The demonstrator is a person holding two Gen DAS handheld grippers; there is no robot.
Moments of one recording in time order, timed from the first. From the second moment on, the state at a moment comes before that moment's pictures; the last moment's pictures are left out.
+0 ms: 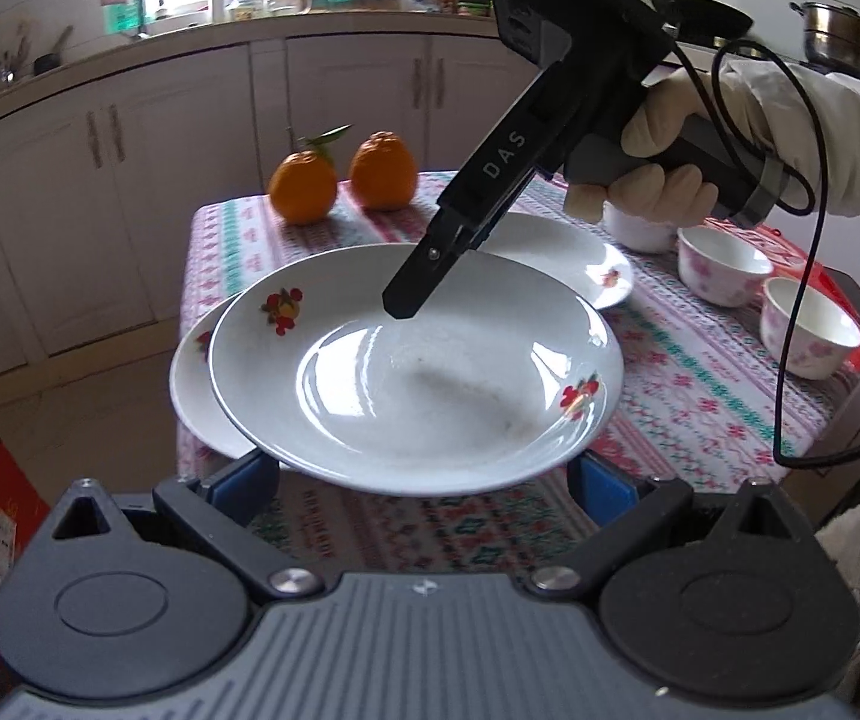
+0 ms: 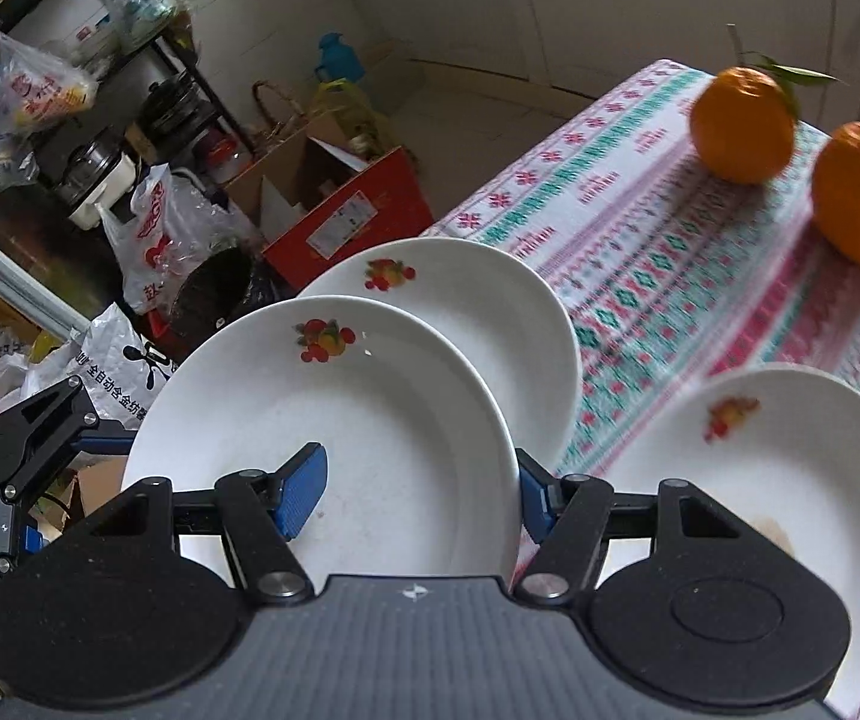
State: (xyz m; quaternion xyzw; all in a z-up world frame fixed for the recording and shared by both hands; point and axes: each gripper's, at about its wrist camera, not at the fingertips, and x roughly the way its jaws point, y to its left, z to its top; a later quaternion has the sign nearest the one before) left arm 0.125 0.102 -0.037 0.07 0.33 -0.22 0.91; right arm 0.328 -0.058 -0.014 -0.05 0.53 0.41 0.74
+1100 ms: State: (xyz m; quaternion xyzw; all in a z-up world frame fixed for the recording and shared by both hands) left arm 0.160 0.126 -0.053 0.04 0.35 -0.21 0.91; right arm 0.364 -0.035 -0.040 -0.05 0.55 0.40 0.73
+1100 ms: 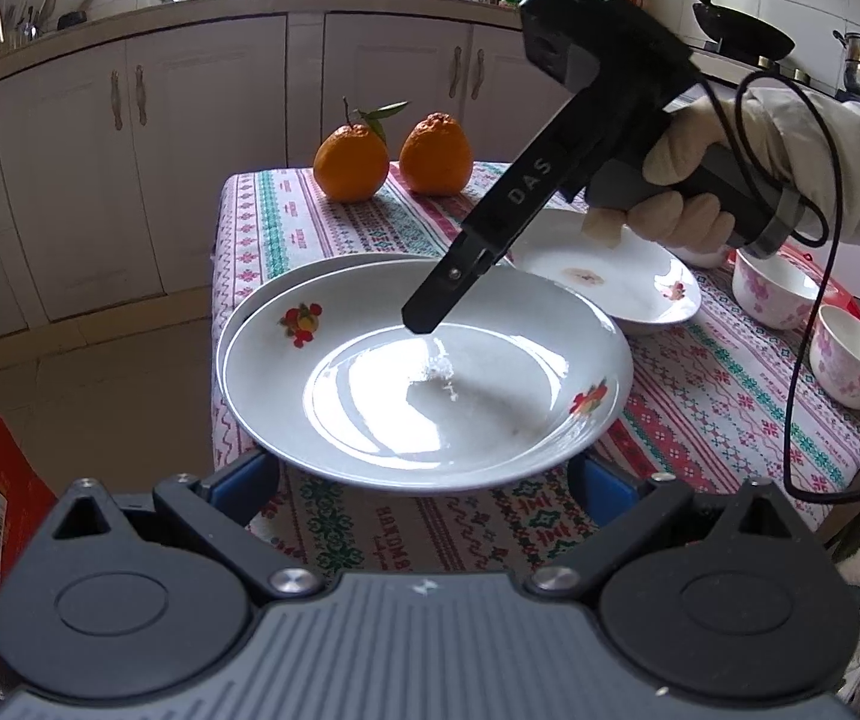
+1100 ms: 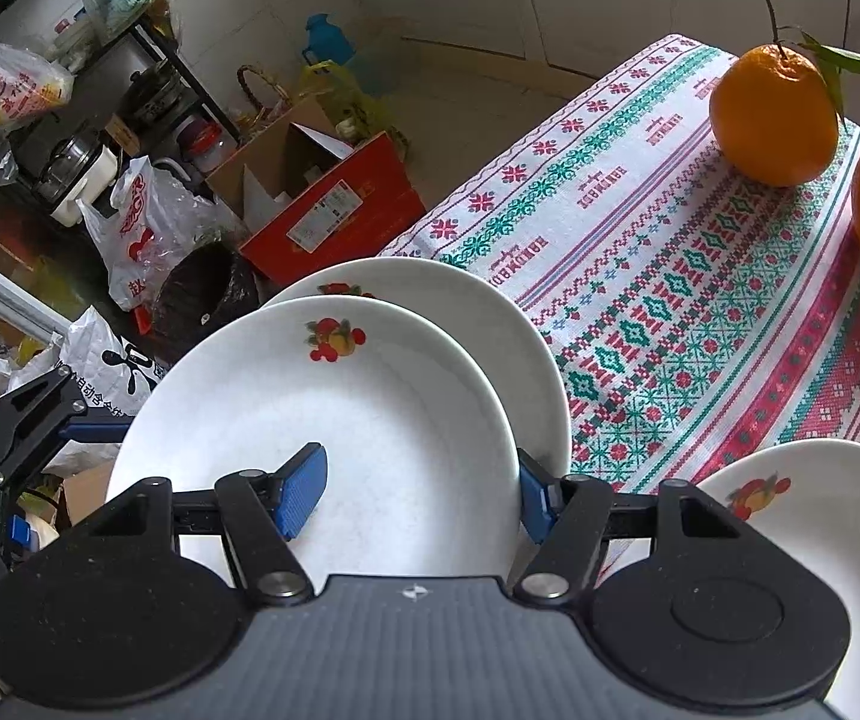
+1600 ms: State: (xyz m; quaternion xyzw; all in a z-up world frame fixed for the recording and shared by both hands) left arm 0.168 0.129 -0.060 0.03 0.35 -0.22 0.91; right arm 0.361 -0.044 -0.032 -0.04 0.55 0.40 0.73
